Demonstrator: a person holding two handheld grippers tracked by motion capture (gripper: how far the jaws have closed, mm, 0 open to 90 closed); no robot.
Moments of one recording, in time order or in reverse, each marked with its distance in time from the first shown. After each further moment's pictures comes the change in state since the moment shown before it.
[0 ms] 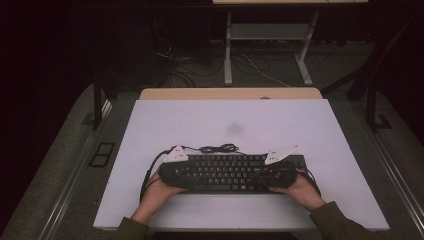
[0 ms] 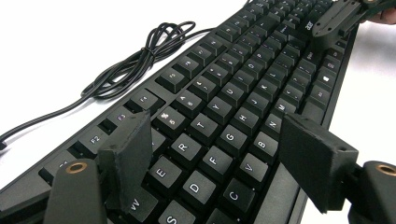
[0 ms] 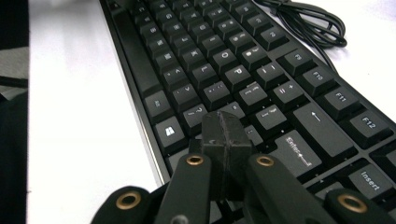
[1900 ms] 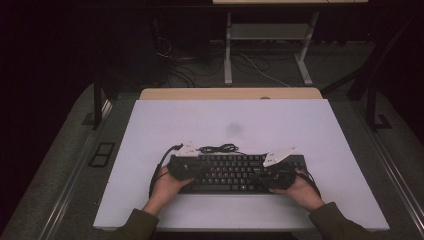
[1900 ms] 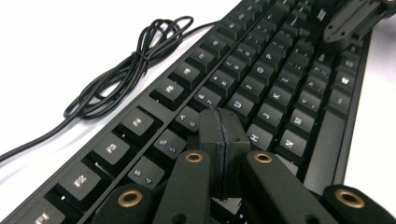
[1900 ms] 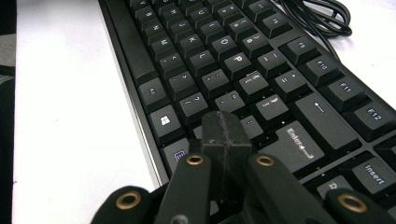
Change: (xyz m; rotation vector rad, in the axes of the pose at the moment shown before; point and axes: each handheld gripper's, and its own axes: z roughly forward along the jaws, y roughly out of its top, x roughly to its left) left arm 0.005 0.014 0.024 0.078 -0.015 0.040; right arm 0.000 -0.003 0.004 0.031 -0.013 -0.025
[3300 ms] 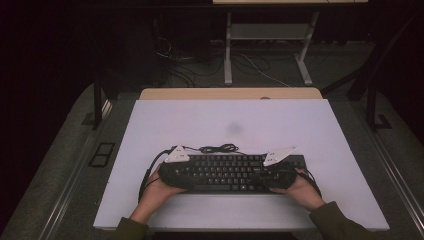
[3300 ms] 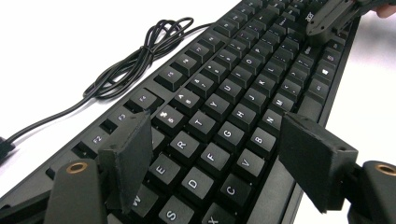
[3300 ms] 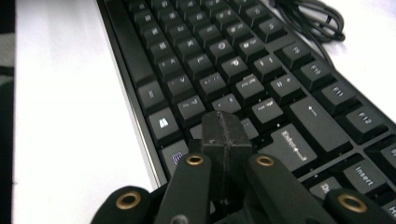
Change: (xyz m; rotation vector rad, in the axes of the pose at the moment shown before) left arm -0.009 -0.011 -0.028 -0.041 0.031 -0.015; right arm 0.000 0.003 -0.003 -0.005 -0.008 -0.003
